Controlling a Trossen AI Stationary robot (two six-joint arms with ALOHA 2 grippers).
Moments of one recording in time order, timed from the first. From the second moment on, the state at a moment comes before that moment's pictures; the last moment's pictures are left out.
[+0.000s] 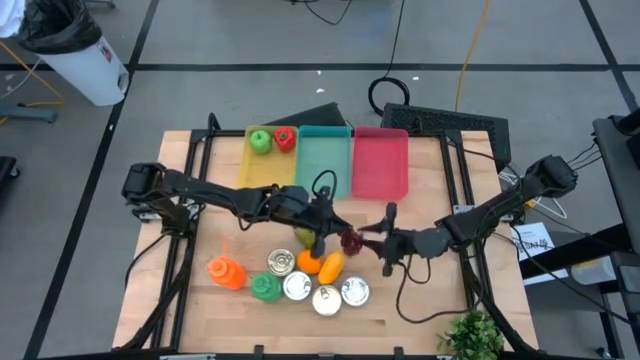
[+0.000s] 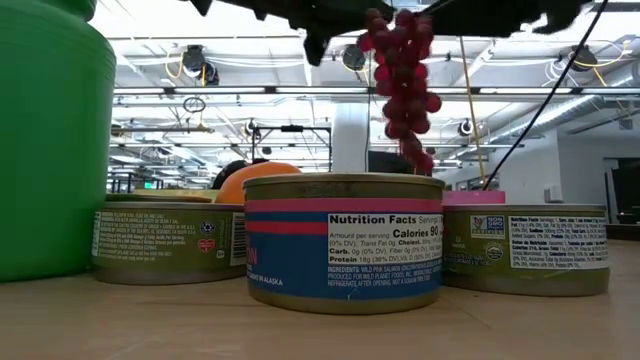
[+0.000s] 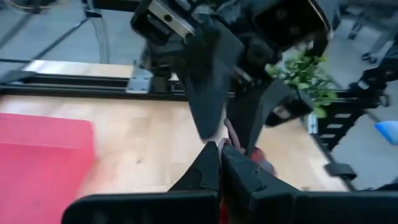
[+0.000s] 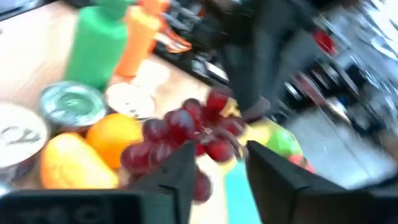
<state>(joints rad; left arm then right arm) -0.08 1.64 1.15 0.20 0.06 -0.09 0.47 1.21 0.64 0.30 0.67 -0.38</state>
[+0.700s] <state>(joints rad) 0.07 1.29 1.10 -0.10 -0.34 -0.04 0.47 1.04 0.64 0.07 0.68 -0.12</state>
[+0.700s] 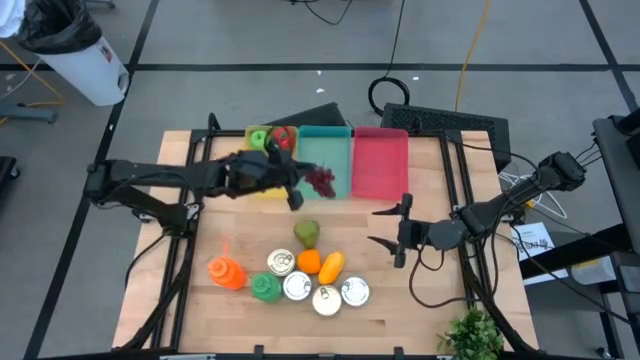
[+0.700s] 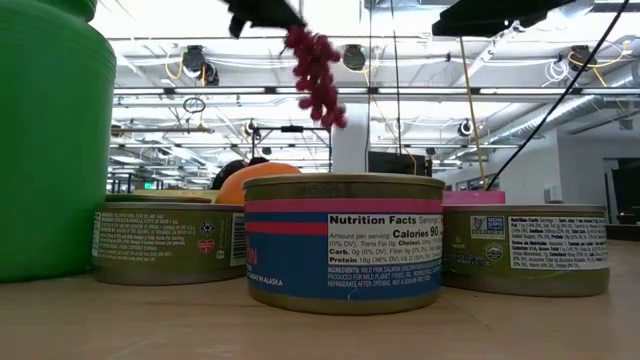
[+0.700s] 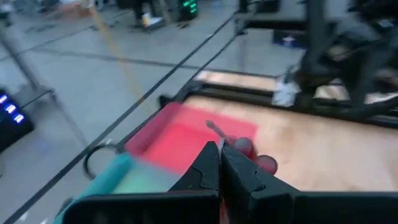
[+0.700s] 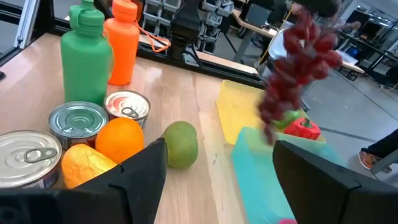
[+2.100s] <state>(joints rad) 0.45 0.98 0.49 -0.06 -0.58 -0.37 0.46 1.04 0.64 0.08 0.68 -0.12</state>
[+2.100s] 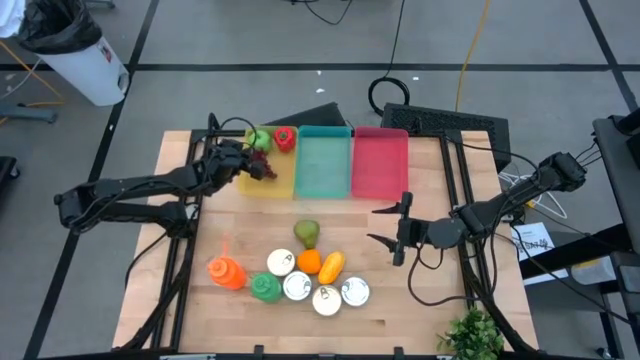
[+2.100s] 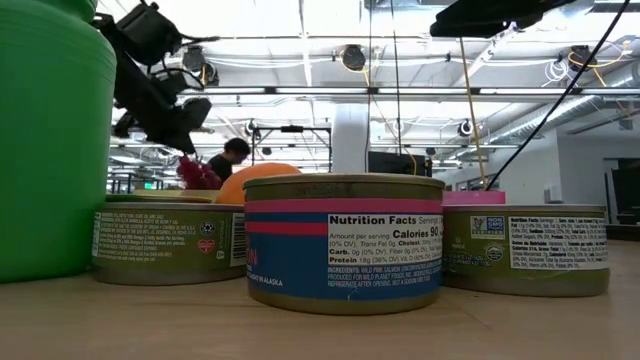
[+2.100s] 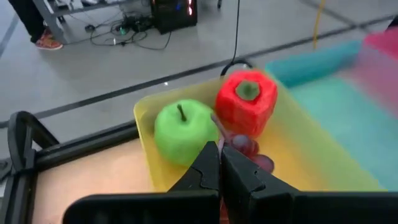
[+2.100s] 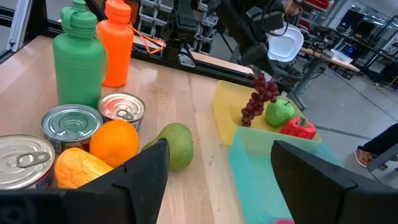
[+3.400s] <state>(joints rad) 0.36 0.87 0.49 -0.26 -0.72 -0.45 0.43 1.04 0.58 0.20 0.62 -0.14</state>
